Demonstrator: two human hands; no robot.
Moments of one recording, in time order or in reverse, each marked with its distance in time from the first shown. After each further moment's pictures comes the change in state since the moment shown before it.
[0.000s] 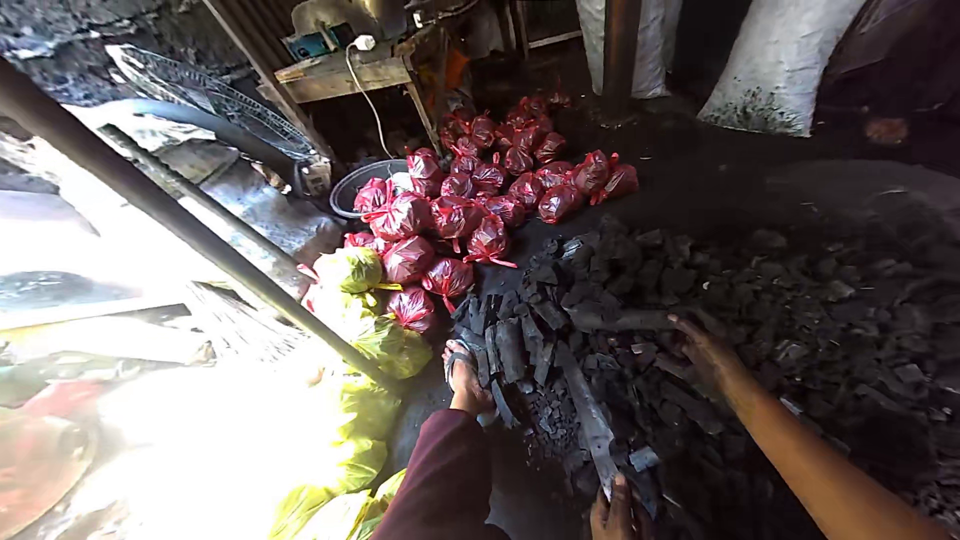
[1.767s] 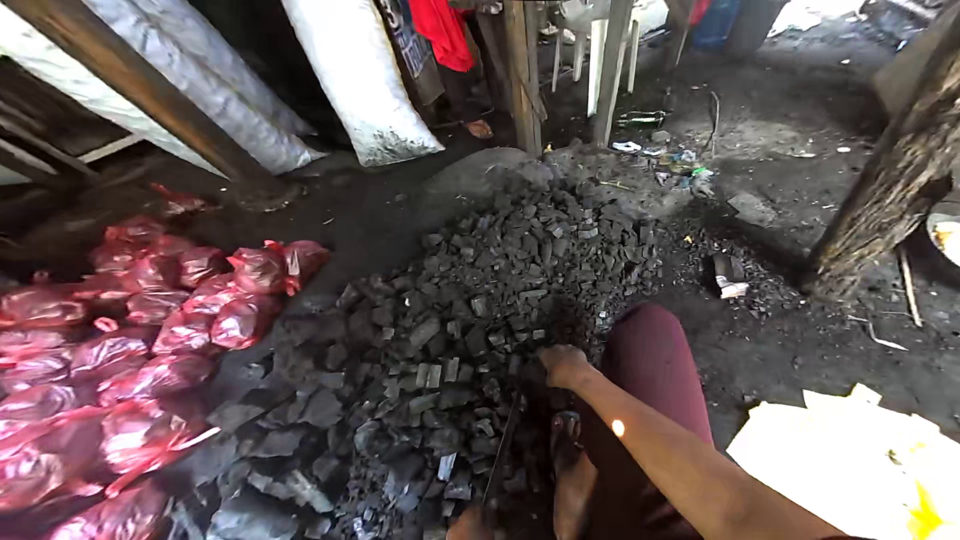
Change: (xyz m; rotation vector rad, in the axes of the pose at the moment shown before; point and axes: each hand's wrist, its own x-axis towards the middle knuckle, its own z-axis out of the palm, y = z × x) left_hand -0.006 -0.052 0.016 2.062 -0.578 0.066; right_hand -0.174 0.002 -0.195 -1.078 -0.091 0.566
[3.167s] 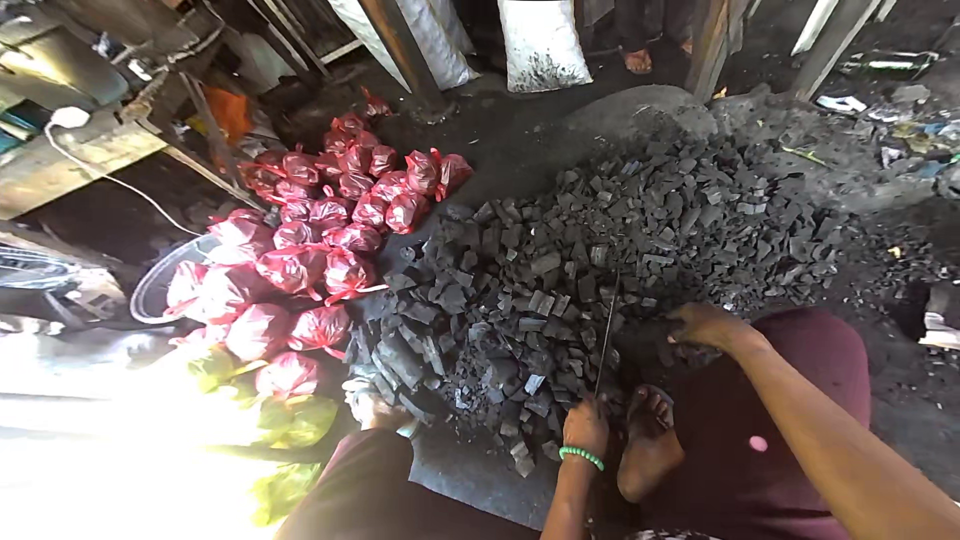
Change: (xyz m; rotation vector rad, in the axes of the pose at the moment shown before) left_hand 0.038 0.049 0.015 -0.228 0.038 0.046; right_hand 0.035 0.035 -0.026 -0.064 0.022 -0.075
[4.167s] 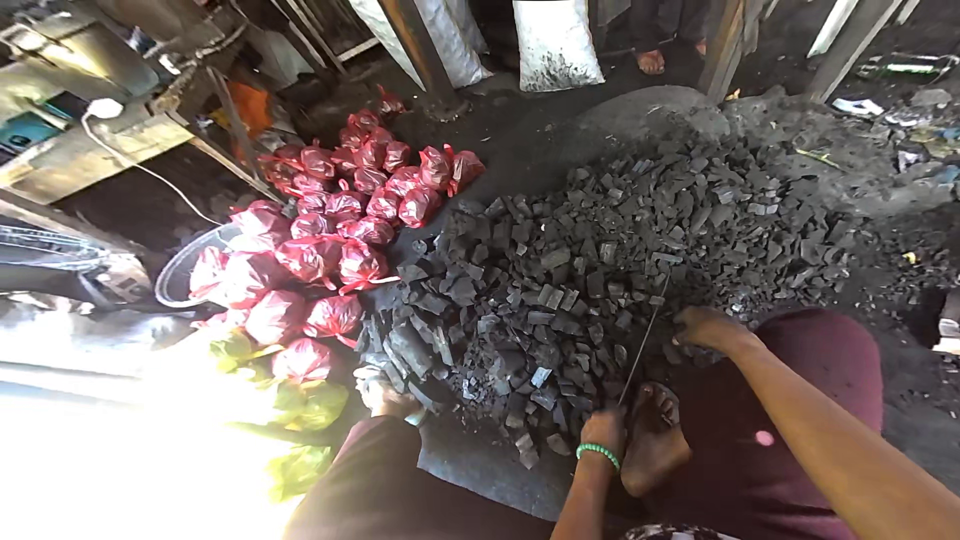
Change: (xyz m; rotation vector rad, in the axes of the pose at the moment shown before) left_hand 0.001 -0.011 0.038 0.125 -0.014 0.125; right_hand 0.001 -0.005 0.012 -0.042 -0.026 0.056
